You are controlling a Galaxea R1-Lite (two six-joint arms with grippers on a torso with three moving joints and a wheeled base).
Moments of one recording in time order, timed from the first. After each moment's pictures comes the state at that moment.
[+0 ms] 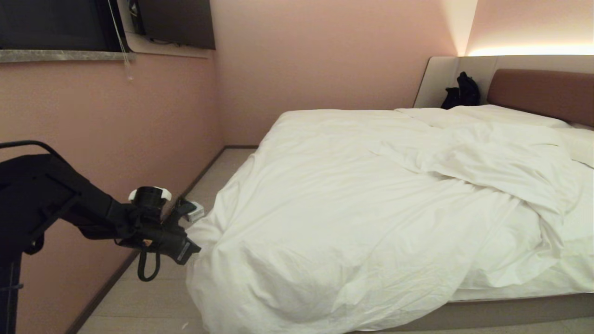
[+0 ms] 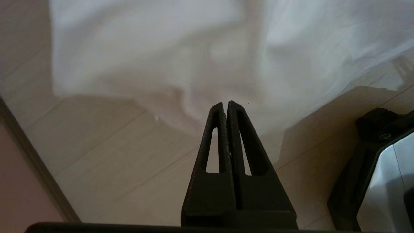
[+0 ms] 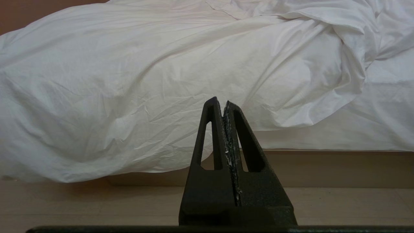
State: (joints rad) left arm 0.06 2.25 -1.17 -0.06 -0.37 0.60; right arm 0.01 0.00 0.00 0.00 0.00 -0.01
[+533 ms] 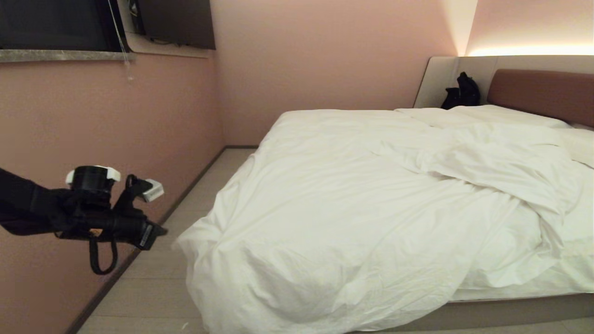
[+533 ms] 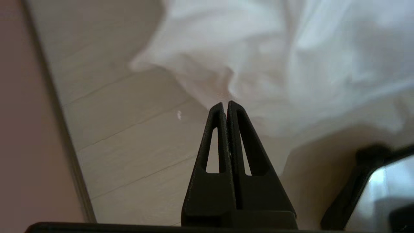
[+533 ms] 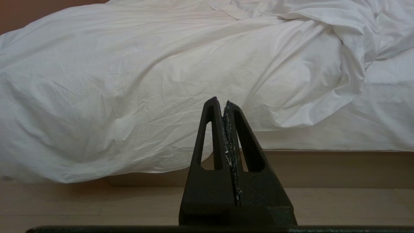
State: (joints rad) left arm 0.18 1.98 -1.06 -0.06 -0.37 0.51; right arm 0.01 0.00 0.00 0.00 0.00 -0.01
